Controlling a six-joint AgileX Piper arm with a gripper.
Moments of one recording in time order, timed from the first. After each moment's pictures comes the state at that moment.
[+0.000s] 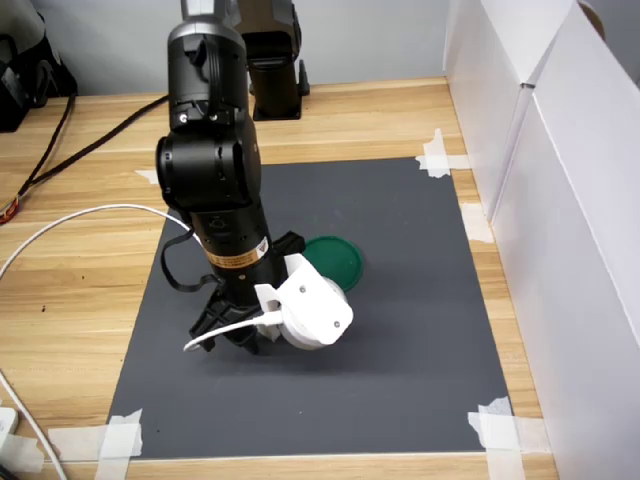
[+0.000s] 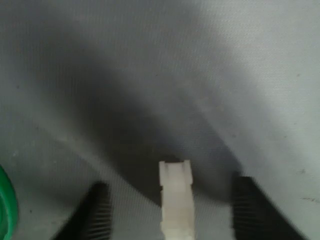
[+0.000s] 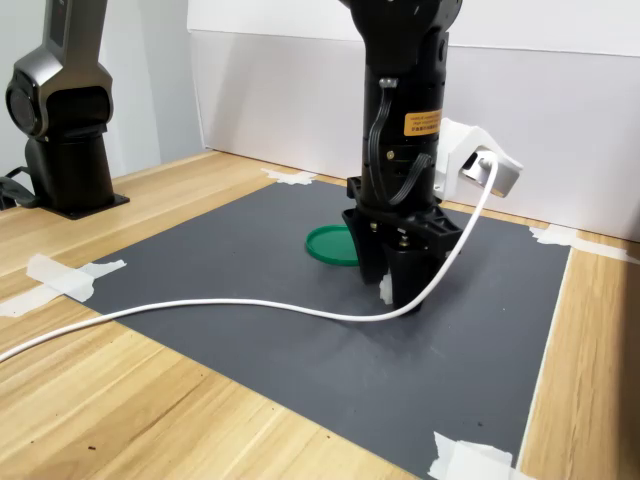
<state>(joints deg) 3.8 117.9 -88.5 2.5 54.7 -52.2</state>
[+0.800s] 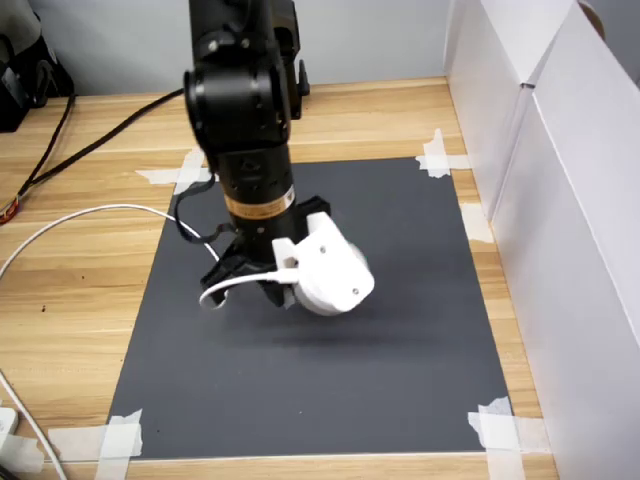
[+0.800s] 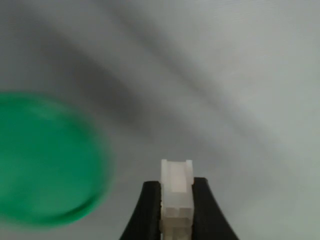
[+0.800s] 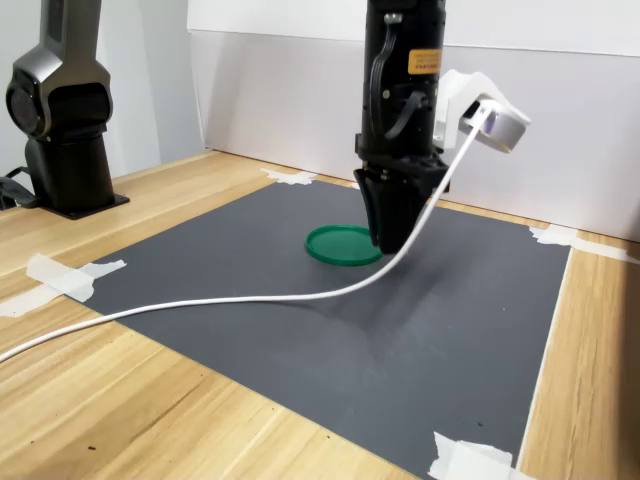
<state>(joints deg) 9.4 110.7 -88.5 -0.4 62.4 -38.2</state>
